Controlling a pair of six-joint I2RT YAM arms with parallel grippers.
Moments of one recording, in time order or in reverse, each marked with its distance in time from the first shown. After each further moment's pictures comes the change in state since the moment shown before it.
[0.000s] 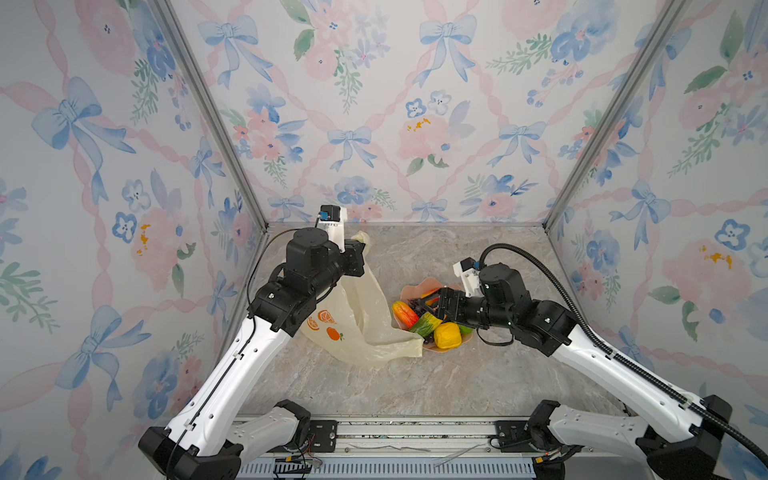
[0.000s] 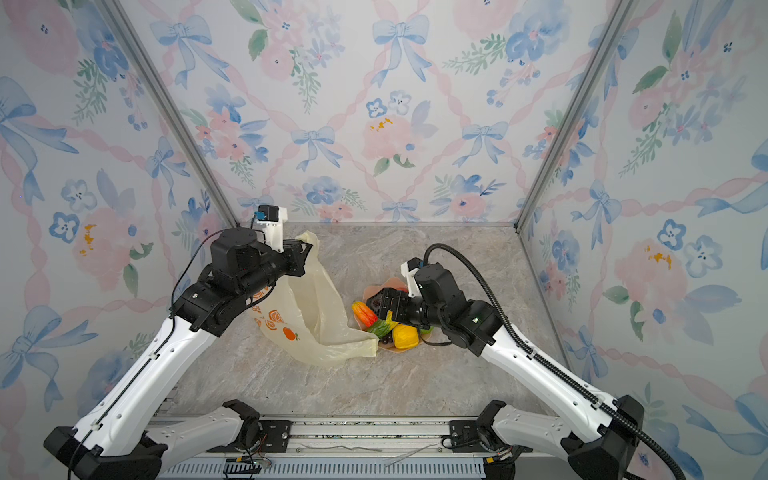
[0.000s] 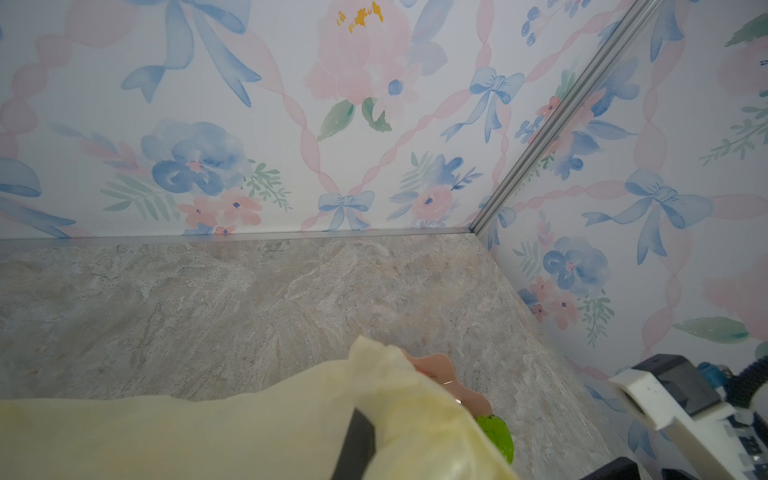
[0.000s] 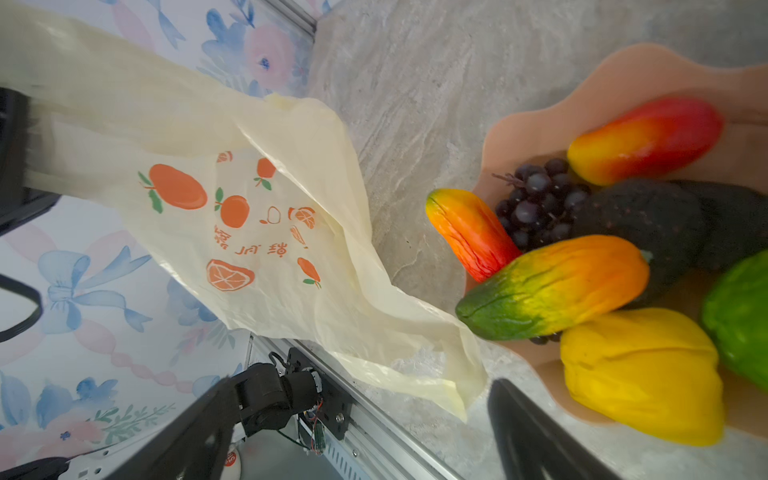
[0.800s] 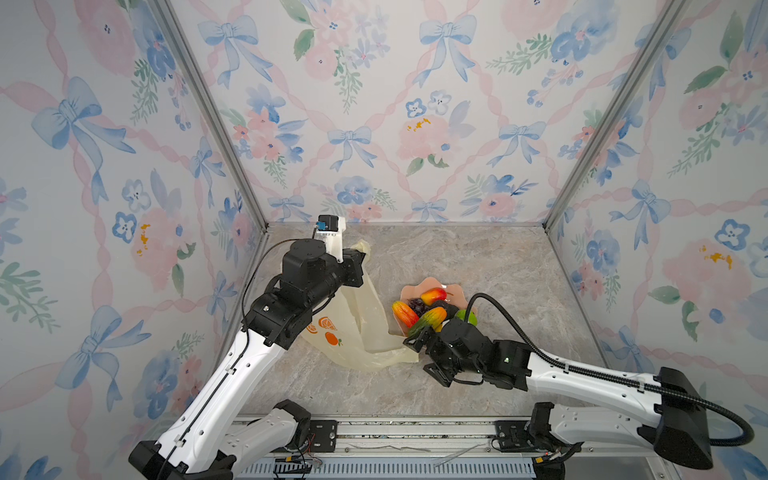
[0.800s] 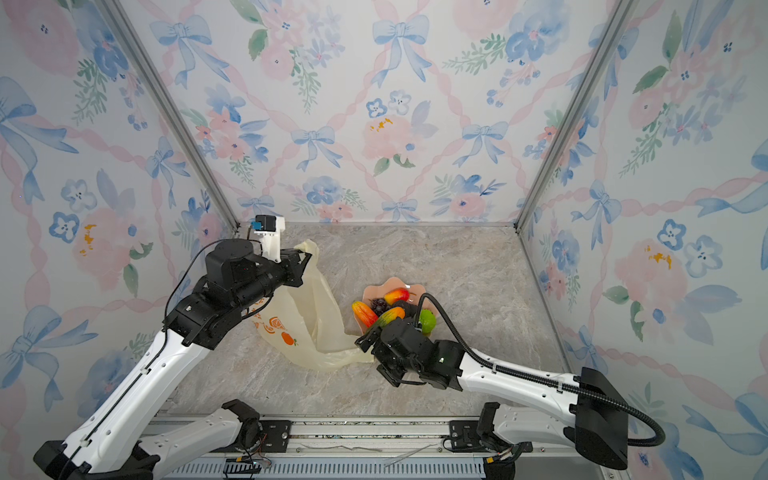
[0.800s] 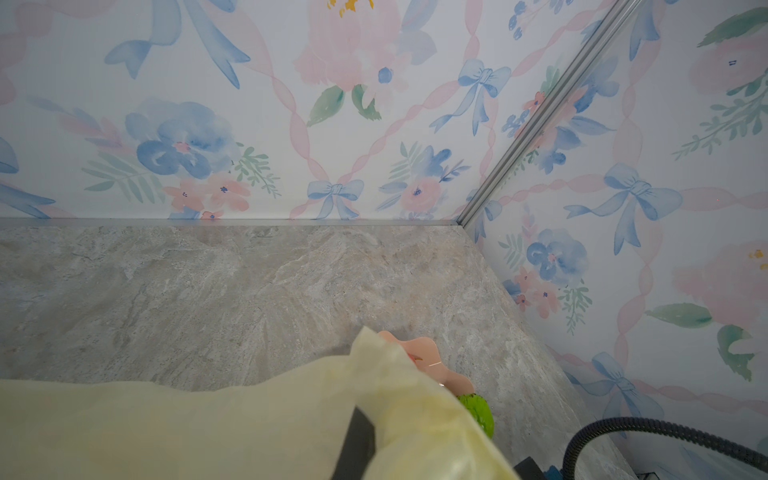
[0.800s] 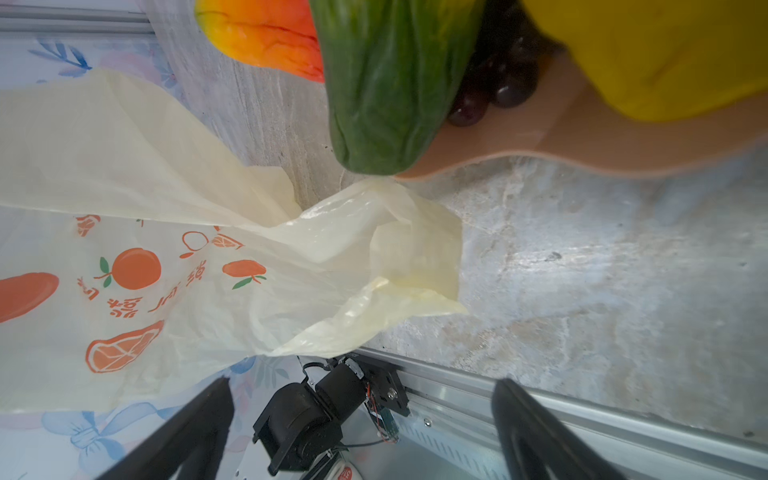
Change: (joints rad) left arm -0.027 -0.072 -0.062 -0.008 0.001 -0.037; right arm 0.333 0.072 -0.340 0.307 0.200 0.789
